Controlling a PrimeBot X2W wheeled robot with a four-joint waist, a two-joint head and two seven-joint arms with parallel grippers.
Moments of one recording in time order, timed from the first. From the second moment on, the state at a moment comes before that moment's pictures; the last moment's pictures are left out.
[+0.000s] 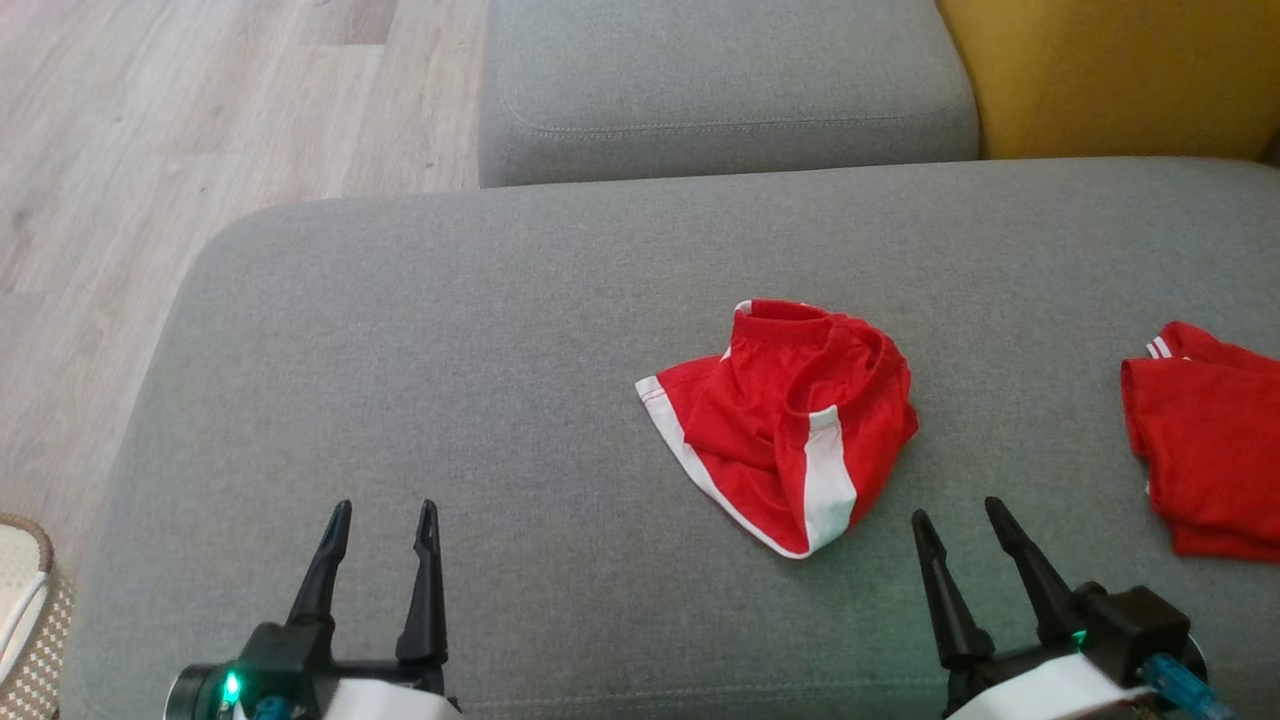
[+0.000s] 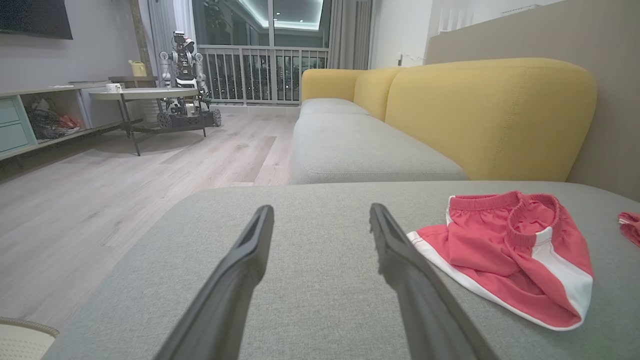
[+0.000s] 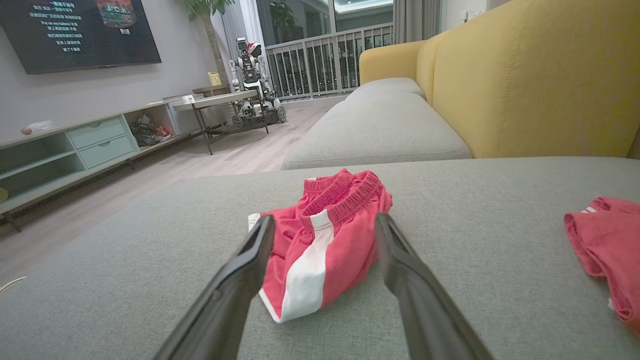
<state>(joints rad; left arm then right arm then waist) 0.20 0.06 -0.21 -0.03 -0.09 0.10 -0.25 0.16 -0.04 0.05 0.11 0.18 0.13 -0.26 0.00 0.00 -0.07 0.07</state>
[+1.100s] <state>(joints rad) -0.24 0.12 -0.46 0.19 0.11 -0.11 -0.25 0.05 -0.04 0.04 0.07 0.18 0.13 -0.26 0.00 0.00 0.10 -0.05</state>
